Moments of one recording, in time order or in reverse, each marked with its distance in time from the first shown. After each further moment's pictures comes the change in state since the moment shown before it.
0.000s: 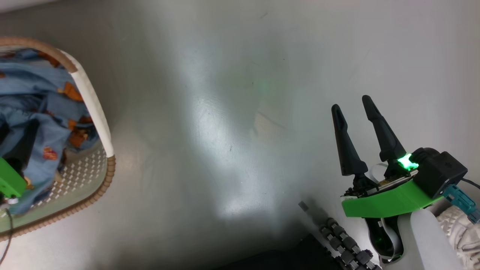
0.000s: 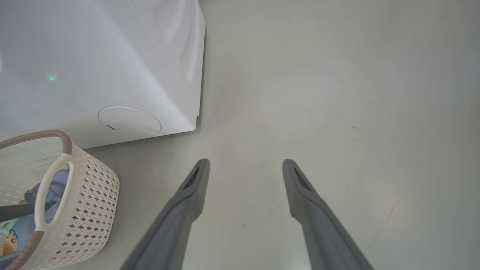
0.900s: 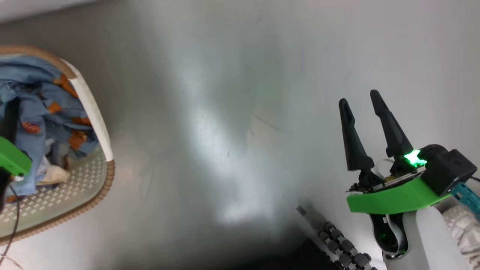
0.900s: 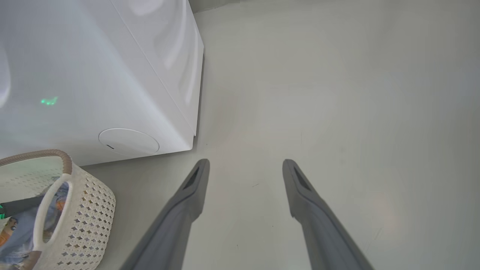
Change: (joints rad) left arm -0.163 -0.090 -0.132 0.205 -0.012 0.000 -0.155; right arm -0.005 0.001 -0.022 -0.015 0.003 0.000 -0.007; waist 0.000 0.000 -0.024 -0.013
